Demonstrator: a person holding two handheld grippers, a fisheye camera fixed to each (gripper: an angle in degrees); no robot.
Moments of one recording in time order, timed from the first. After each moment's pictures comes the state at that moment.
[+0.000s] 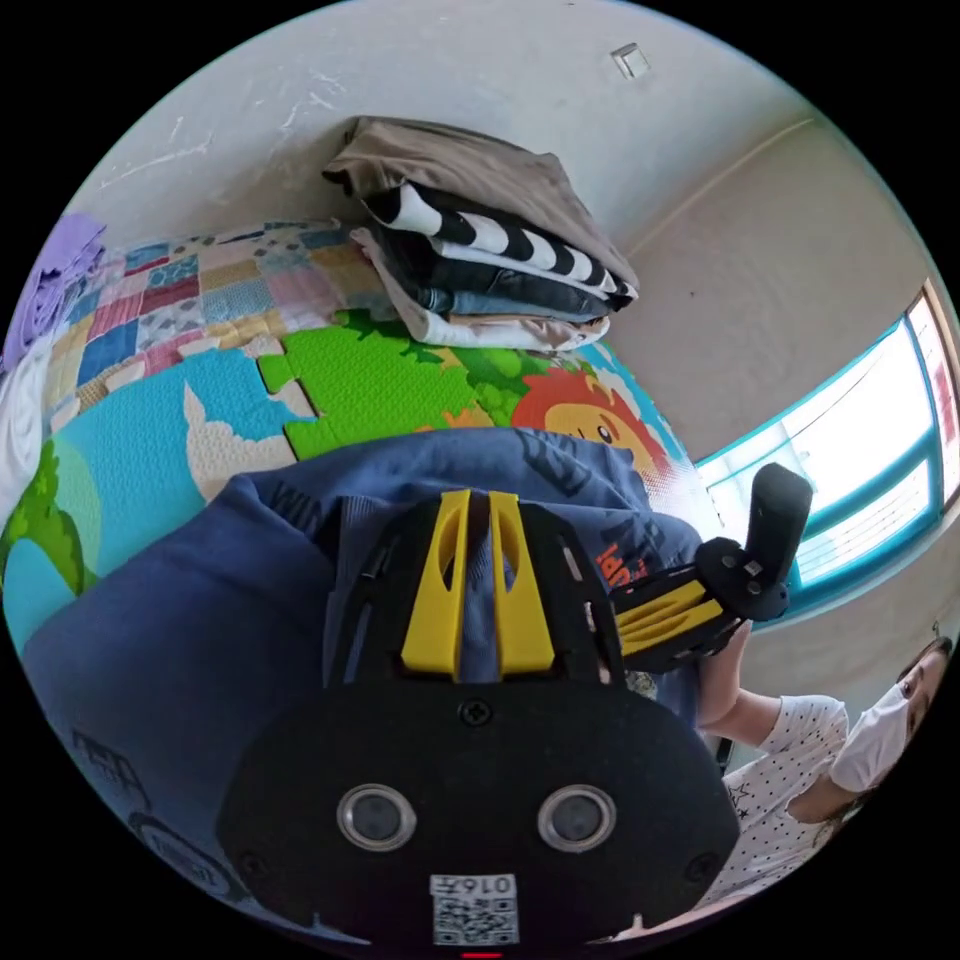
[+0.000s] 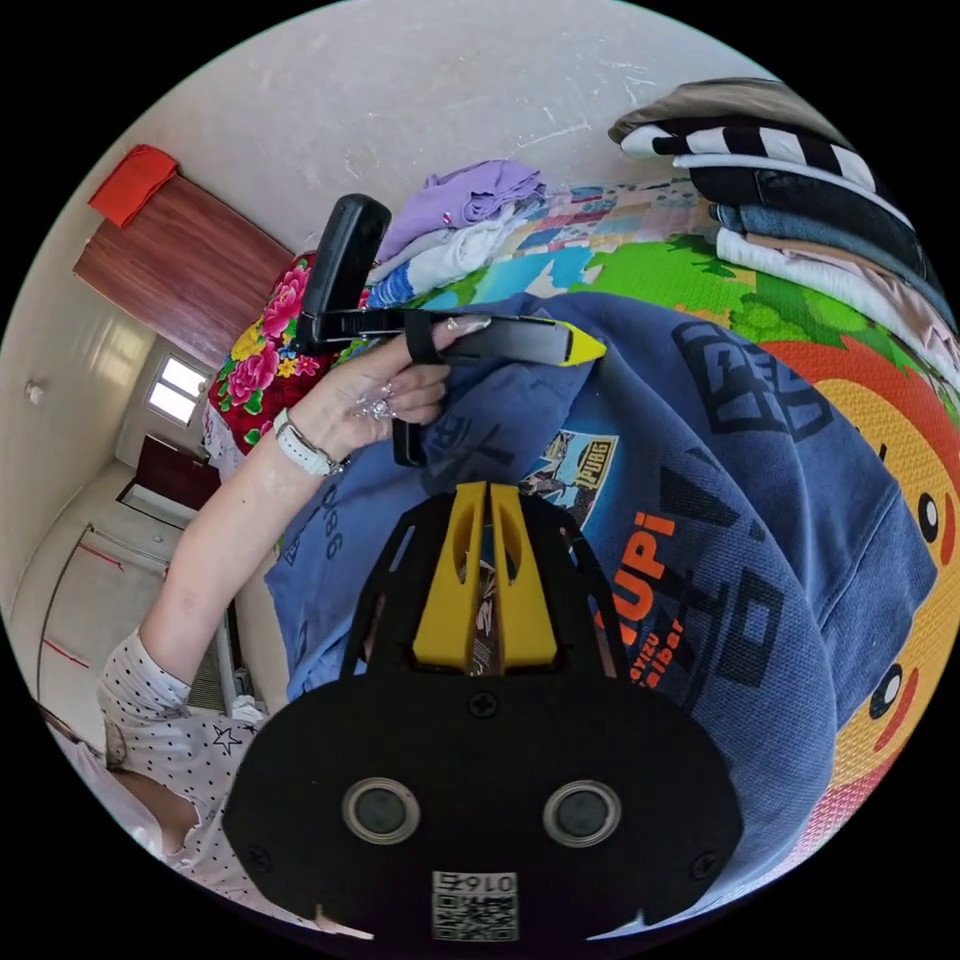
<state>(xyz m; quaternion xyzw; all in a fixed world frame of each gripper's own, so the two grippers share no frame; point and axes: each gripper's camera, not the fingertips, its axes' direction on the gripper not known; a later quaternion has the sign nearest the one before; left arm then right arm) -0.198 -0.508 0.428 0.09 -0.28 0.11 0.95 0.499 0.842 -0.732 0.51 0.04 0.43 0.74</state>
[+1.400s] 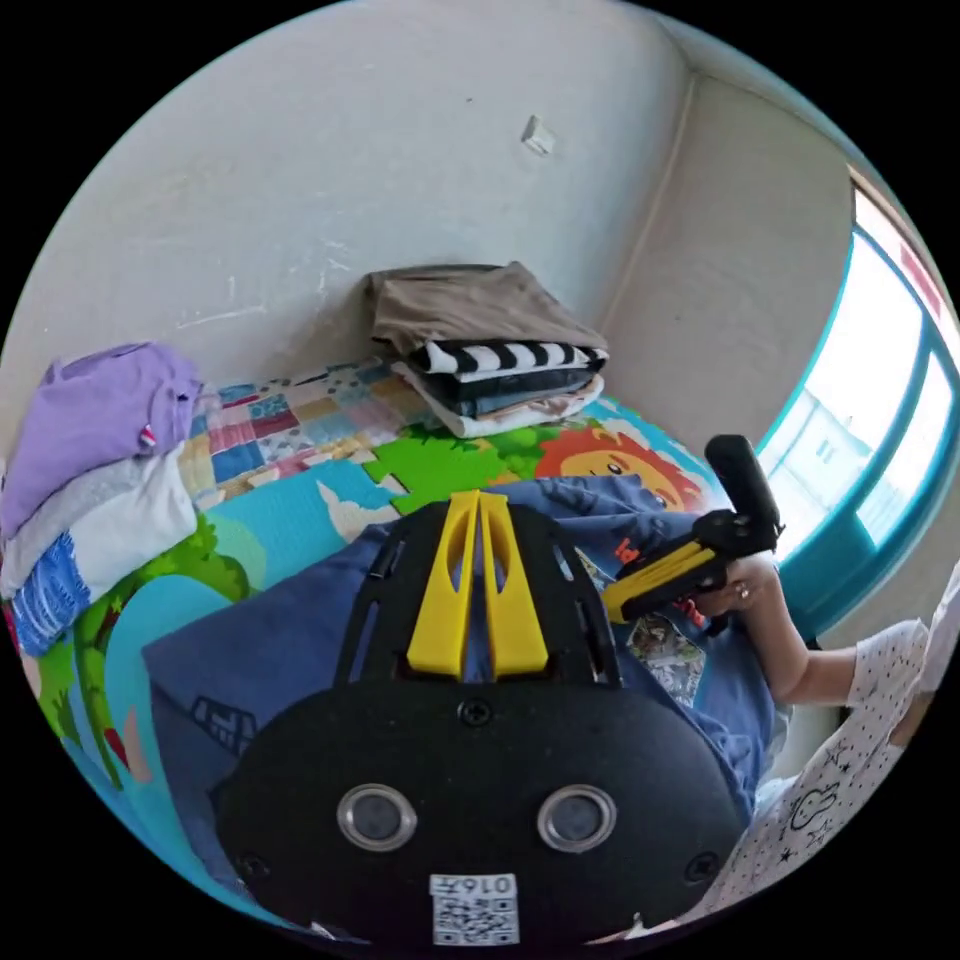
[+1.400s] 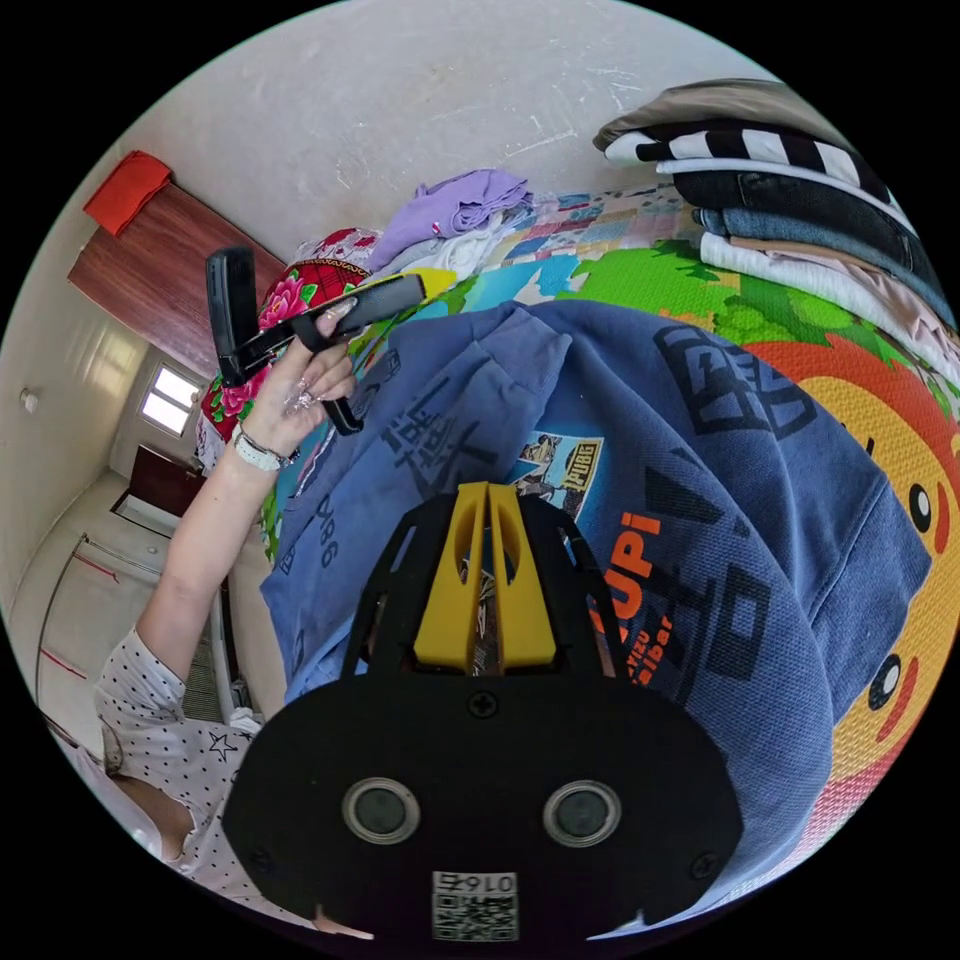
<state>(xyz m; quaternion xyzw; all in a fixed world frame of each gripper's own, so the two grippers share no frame) -0.122 -0.409 0.449 0.18 -0.37 0.23 0.88 0.431 0.879 -0.608 0.52 0.05 0.44 0.73</state>
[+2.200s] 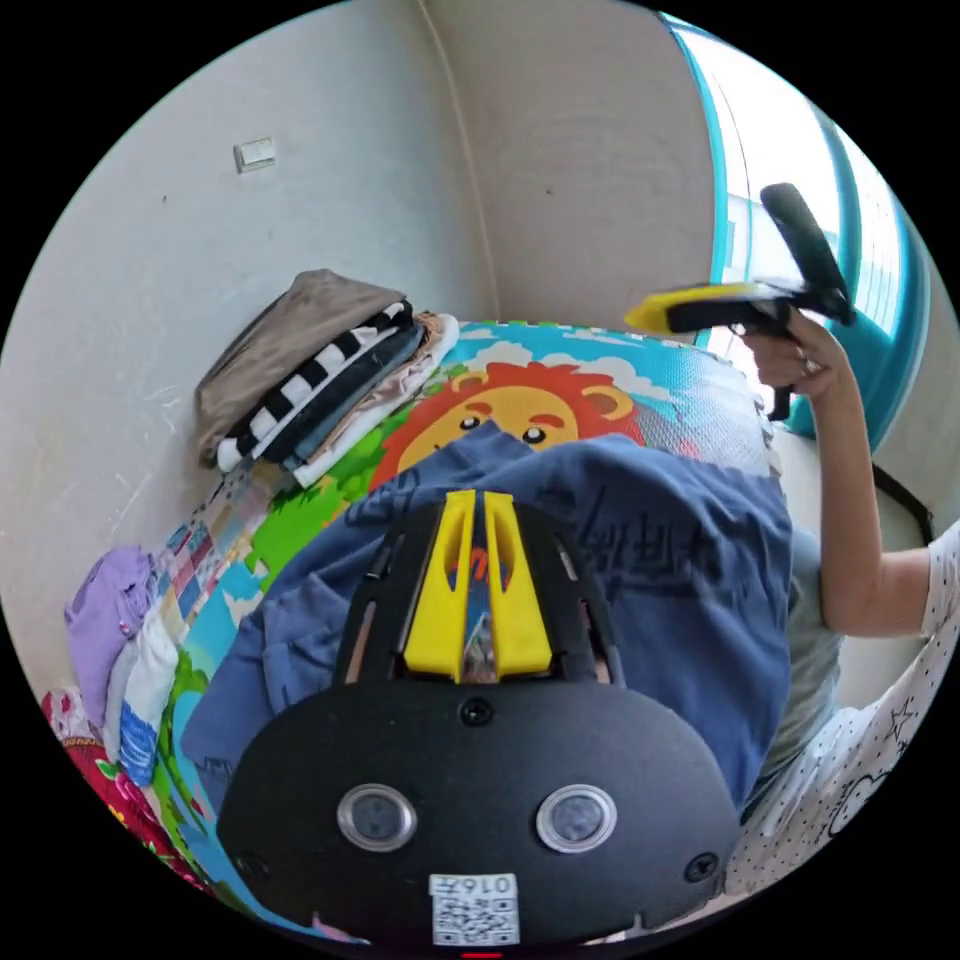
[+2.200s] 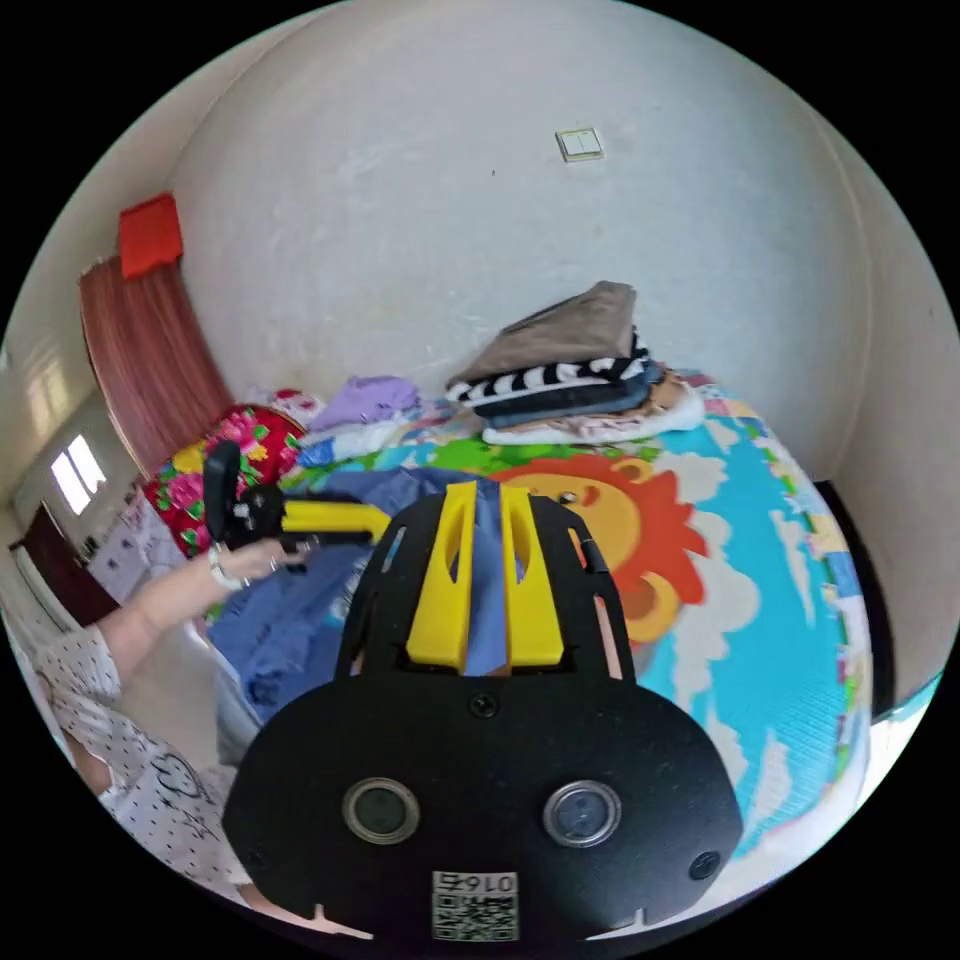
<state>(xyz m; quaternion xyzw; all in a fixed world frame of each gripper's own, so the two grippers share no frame) -0.008 -0.434 0.687 0.05 -0.46 0.38 0.80 0.147 1.033 -0.479 0.58 0.31 0.52 0.55</state>
